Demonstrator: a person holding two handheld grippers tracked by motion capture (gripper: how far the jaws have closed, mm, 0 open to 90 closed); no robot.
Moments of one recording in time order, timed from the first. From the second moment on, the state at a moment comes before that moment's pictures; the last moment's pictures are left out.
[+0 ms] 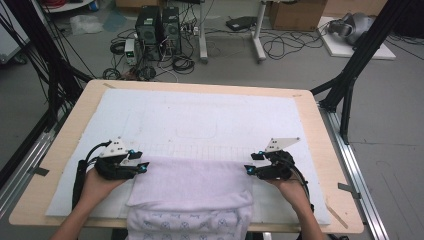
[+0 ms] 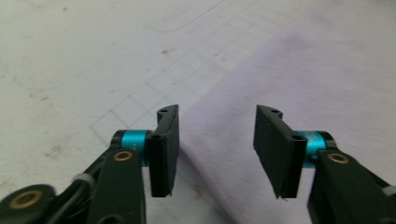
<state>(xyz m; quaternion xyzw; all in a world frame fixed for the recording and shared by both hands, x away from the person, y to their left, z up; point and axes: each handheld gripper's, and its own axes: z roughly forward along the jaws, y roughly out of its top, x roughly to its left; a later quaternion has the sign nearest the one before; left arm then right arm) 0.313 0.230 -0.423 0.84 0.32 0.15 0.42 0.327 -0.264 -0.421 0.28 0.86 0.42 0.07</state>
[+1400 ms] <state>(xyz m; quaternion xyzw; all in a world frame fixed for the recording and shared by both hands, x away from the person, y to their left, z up) 0.442 0.224 -0.335 0.79 0.38 0.24 0.41 0.461 -0.238 -0.352 0.30 0.86 0.40 0.13</state>
